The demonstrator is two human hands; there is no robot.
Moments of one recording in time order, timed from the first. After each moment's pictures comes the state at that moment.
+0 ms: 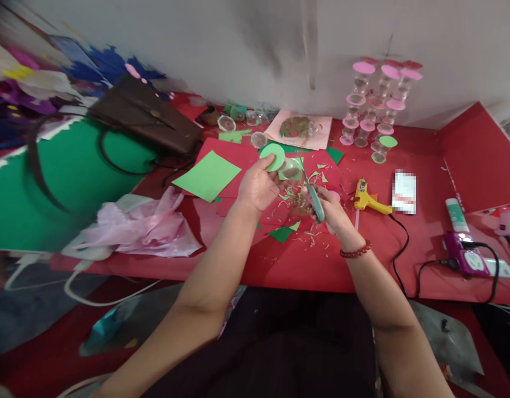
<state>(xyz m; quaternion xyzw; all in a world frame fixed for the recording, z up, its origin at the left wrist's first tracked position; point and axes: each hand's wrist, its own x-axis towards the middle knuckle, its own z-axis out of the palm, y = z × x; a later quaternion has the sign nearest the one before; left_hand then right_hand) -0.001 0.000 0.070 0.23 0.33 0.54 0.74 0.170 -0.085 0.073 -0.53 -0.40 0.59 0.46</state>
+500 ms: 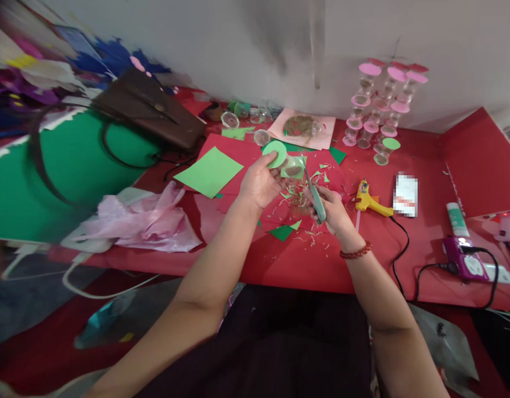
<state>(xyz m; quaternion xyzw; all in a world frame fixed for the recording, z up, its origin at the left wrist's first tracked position) 0.001 0.004 0.069 0.21 0.34 0.56 0.73 0.172 -0.083 0.066 -0.49 -0.39 0.61 0.48</state>
